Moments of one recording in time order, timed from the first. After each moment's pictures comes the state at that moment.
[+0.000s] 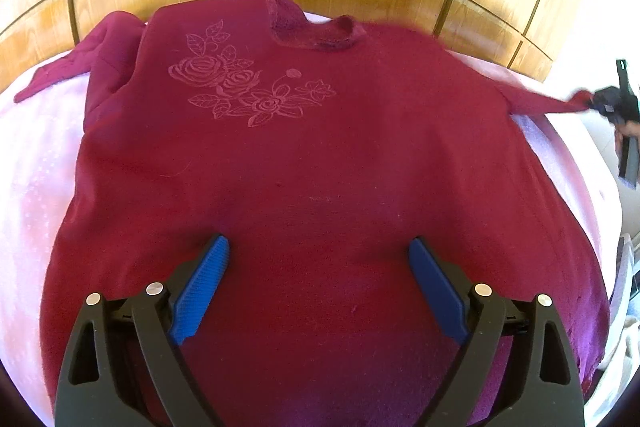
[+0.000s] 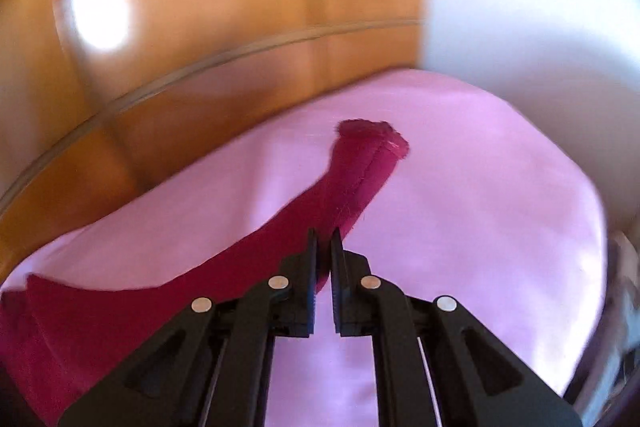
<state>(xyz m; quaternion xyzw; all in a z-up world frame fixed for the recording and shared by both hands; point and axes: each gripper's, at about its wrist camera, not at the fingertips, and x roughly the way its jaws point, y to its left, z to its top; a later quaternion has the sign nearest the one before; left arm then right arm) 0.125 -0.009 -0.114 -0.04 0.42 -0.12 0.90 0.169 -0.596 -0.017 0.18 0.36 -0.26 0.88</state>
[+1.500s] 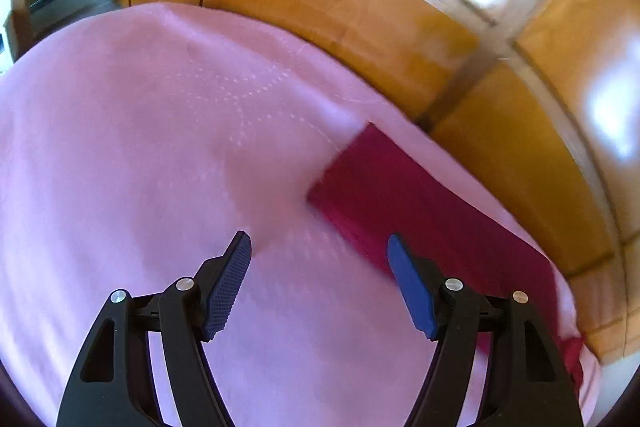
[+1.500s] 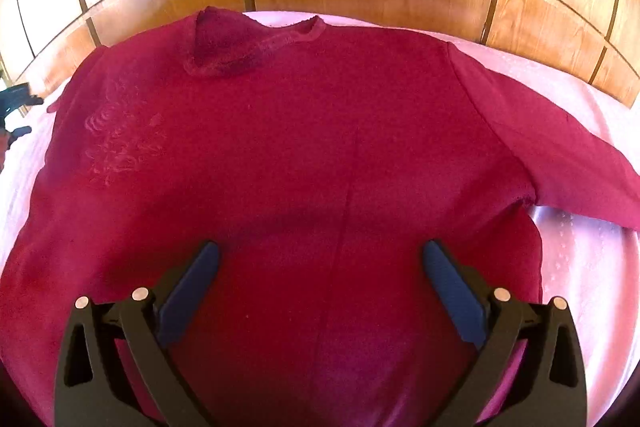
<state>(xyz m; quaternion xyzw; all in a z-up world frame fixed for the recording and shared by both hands) 0.292 0.381 -0.079 -0.29 0.40 0.22 0.84 0.180 -0.215 -0.110 -0.01 0.44 0.08 0.89</state>
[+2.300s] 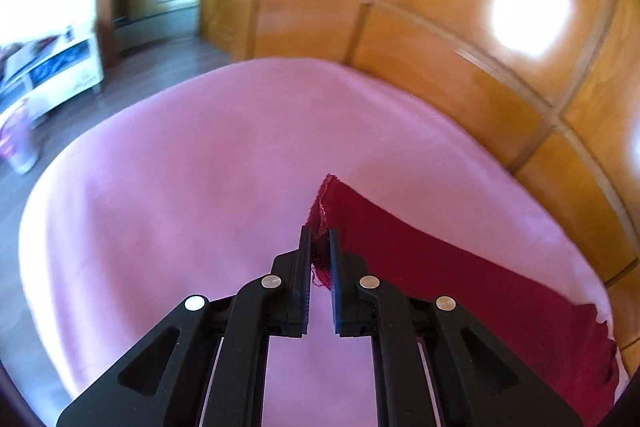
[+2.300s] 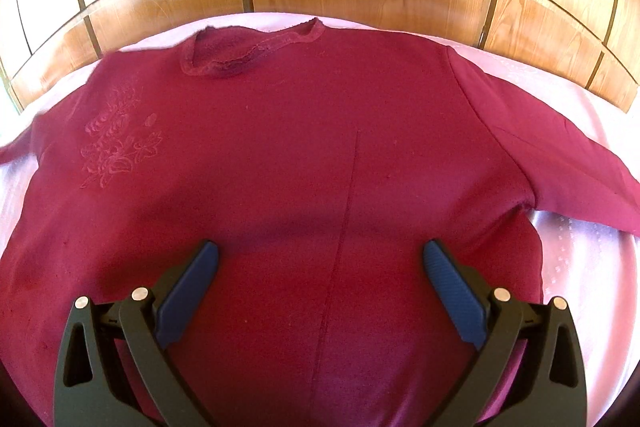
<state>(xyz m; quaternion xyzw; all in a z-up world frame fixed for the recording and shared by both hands) 0.088 0.418 -0.035 -0.26 0.33 0.36 0.83 0.173 -0.205 -0.111 -0.02 0.44 0.07 0.89</state>
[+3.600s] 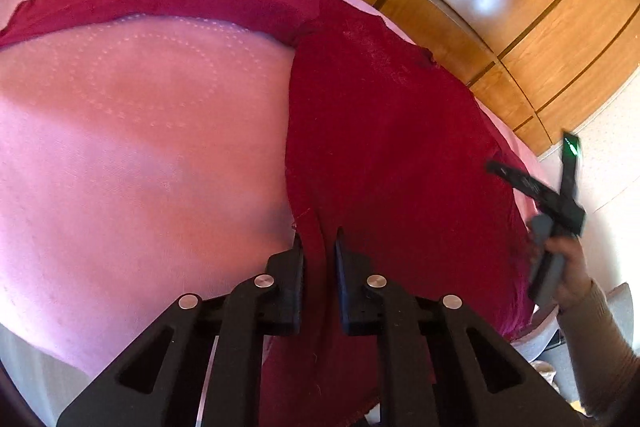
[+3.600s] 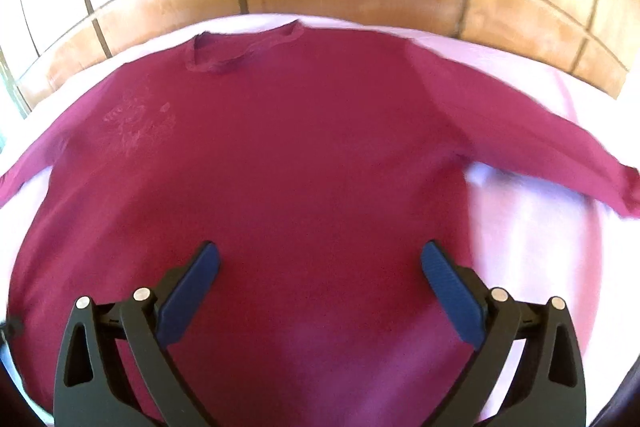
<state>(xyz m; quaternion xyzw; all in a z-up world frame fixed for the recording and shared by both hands) -0.045 0.123 -0.082 -0.23 0.46 -0.08 0.86 0.113 -0.266 -0.077 -0.01 0.44 0.06 0.90</state>
